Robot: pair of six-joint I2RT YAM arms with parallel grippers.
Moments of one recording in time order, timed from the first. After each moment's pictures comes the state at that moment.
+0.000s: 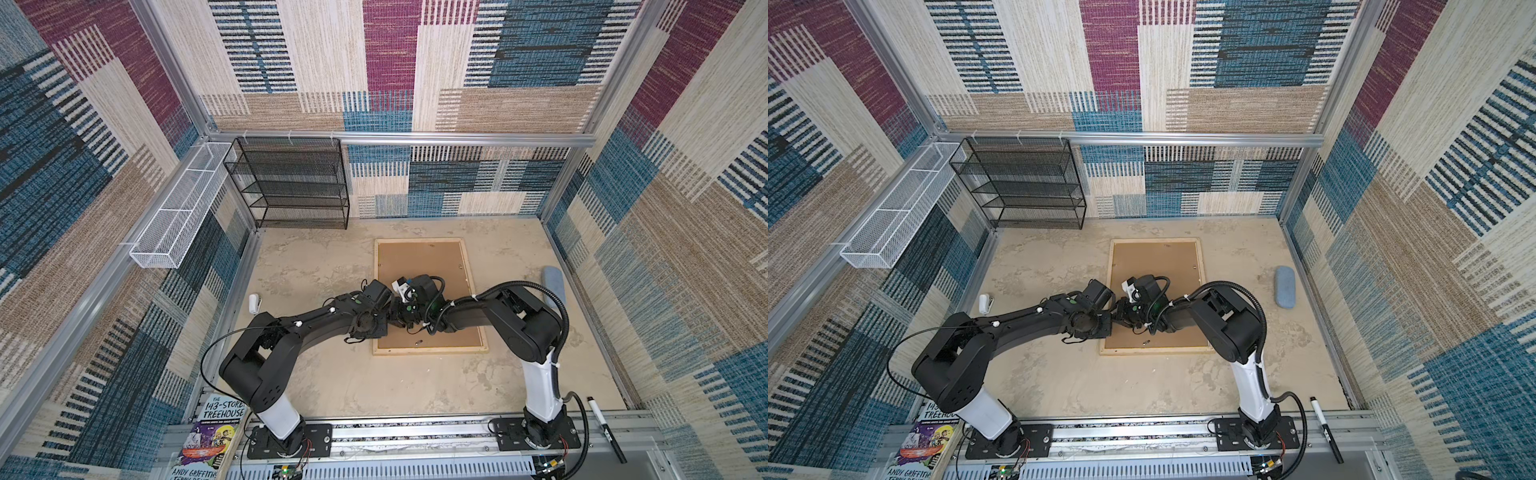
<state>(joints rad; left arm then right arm) -0.67 1.66 0.96 -0.54 -0.04 -0.64 0.69 2.05 1.01 0.42 -0.60 1.03</state>
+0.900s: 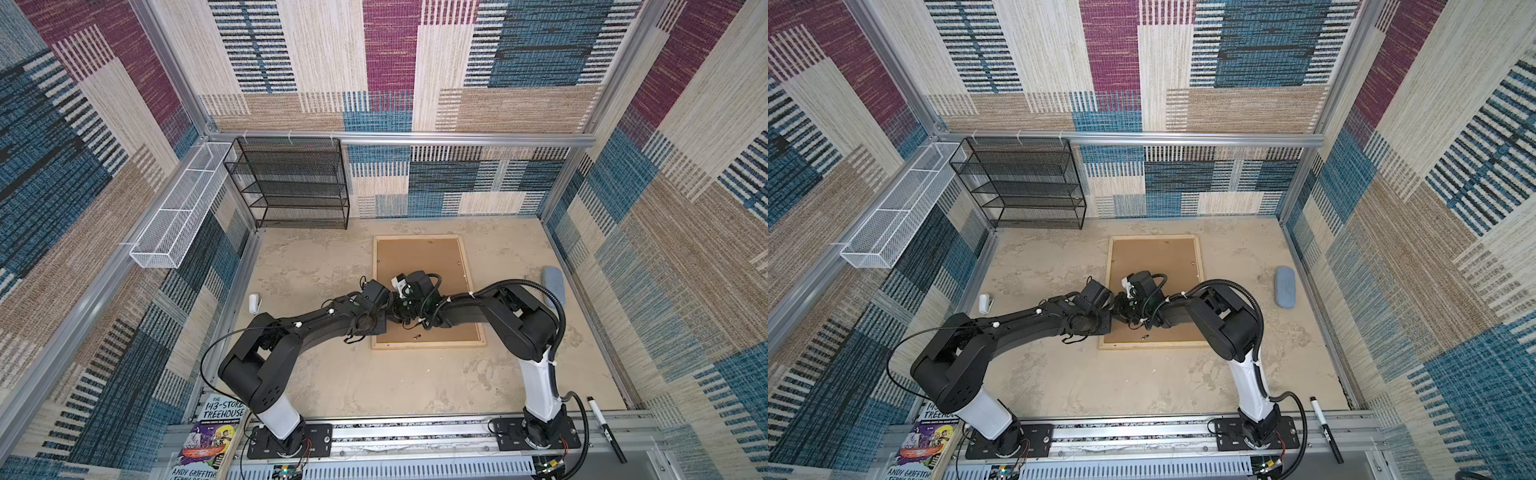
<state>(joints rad) -0.67 1.65 0.93 -0.45 -0.08 -0.62 0.69 2.09 1.09 0.37 -0.53 1.08</state>
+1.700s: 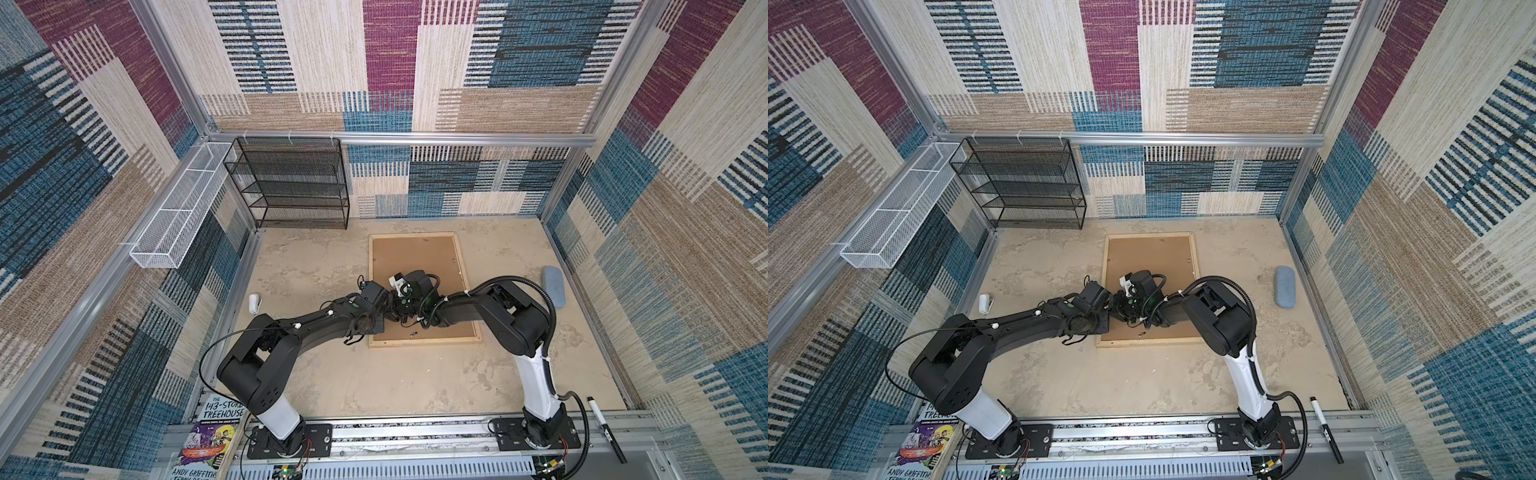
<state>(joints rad) -0.67 1.64 0.91 -0.43 -0.15 -0.62 0.68 2.14 1.10 0.46 -0.59 1.11</state>
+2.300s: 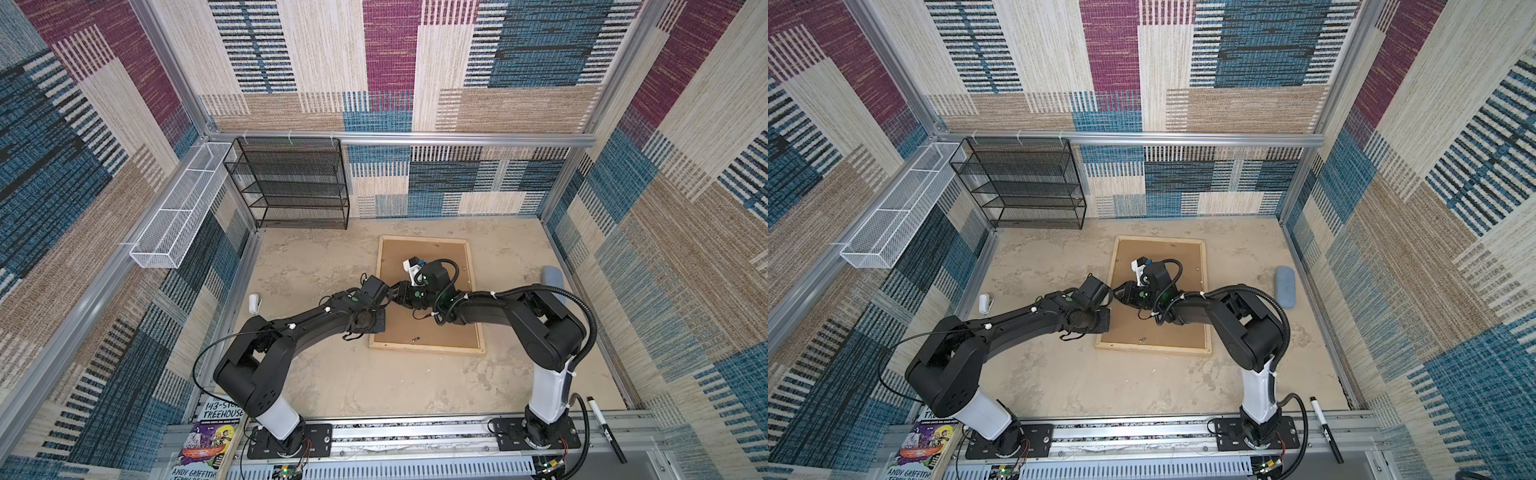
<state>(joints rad) -0.65 1.62 0.98 -0.55 -0.10 -0.57 0.60 1.90 1.00 0.40 -0.45 0.87</state>
